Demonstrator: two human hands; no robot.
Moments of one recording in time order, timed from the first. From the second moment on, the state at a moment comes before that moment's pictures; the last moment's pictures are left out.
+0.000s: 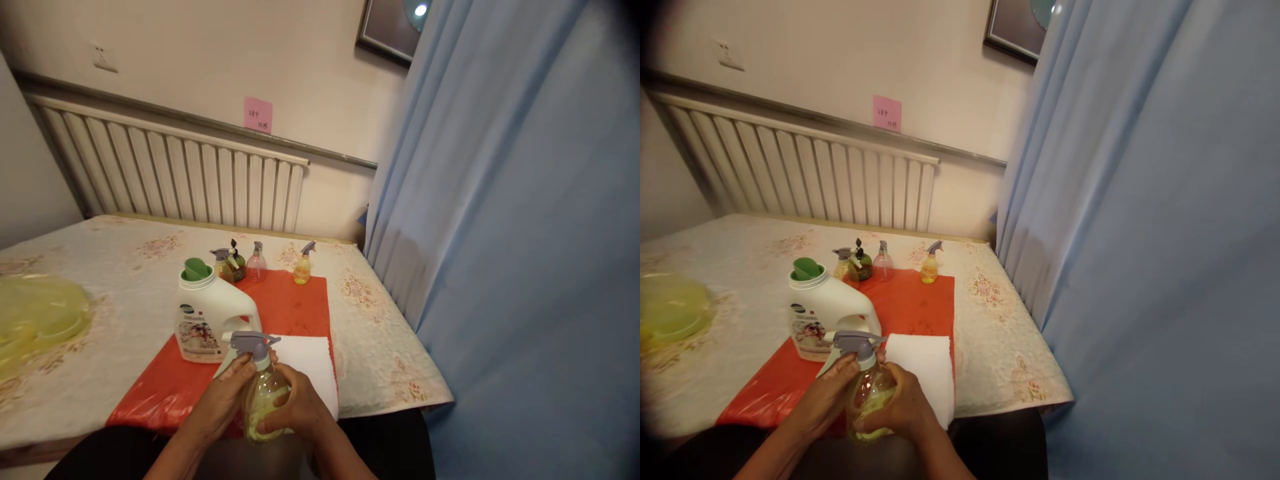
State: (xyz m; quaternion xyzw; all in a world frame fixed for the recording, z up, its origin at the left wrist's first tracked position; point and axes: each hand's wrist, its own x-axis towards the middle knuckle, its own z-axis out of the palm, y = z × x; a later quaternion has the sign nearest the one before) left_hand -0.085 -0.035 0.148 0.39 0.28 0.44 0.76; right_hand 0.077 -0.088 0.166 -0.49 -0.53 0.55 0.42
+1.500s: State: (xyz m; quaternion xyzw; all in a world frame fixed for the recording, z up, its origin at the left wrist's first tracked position) left_hand -0.069 -0.039 0.157 0.41 0.26 0.50 0.72; right_hand 0.080 -0.085 0.164 -0.50 -0.53 0.54 0.42
